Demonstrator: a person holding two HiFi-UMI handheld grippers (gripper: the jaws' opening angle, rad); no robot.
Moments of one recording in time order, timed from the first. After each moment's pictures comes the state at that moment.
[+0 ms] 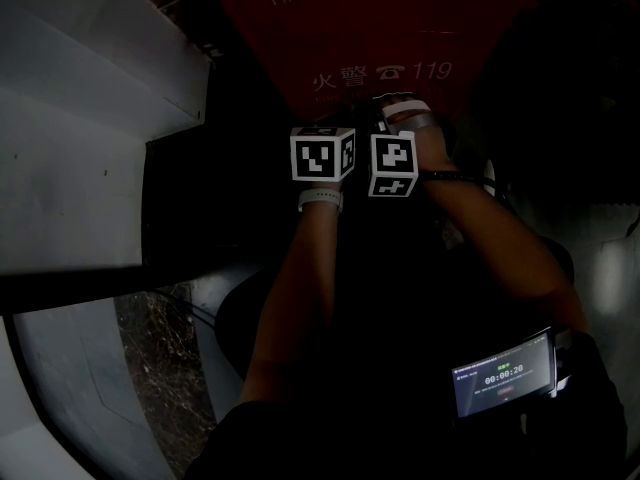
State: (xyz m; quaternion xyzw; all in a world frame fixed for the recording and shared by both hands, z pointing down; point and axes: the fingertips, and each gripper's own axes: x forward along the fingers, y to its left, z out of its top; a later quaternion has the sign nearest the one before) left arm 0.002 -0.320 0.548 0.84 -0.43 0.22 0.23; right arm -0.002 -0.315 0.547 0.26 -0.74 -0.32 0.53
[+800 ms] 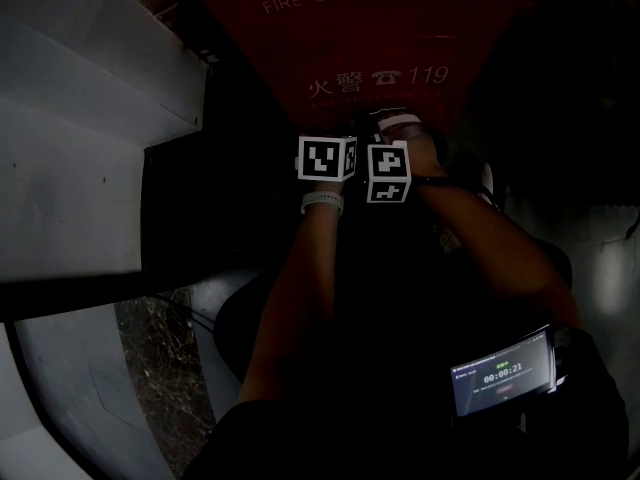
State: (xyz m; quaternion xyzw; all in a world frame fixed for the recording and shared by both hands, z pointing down) left arm 0.003 -0.314 0.595 0.82 -0.42 0.29 0.26; right arm -0.003 -0.309 0.597 0.23 -0.76 -0.28 0.54
